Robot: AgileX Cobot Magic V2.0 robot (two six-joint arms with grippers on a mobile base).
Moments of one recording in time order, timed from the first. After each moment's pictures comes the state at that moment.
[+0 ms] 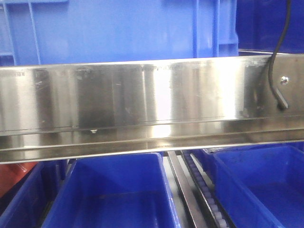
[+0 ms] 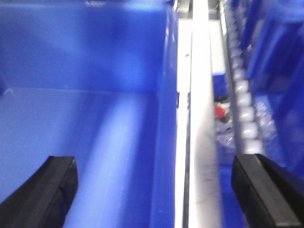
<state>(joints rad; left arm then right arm) -0.14 1.75 -1.99 0.10 1.11 -0.12 0.34 1.78 -1.96 -0.17 0.84 0.26</state>
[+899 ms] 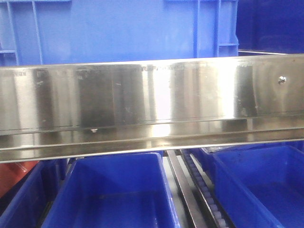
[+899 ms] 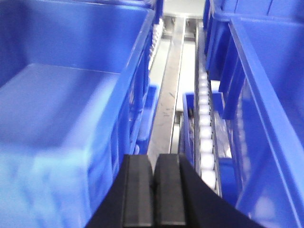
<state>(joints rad) -0.14 0.91 -1.13 0.17 0.67 -0.18 0.34 0.99 -1.10 -0.24 0.59 0.25</state>
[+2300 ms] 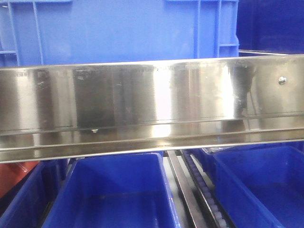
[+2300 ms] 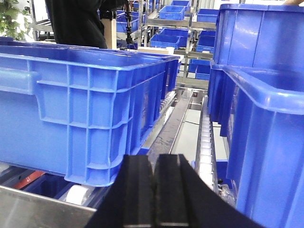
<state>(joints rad) -0.13 0.25 -0.46 0.15 0.37 -0.18 0.34 0.24 -0.42 -0.30 0.29 0.25</state>
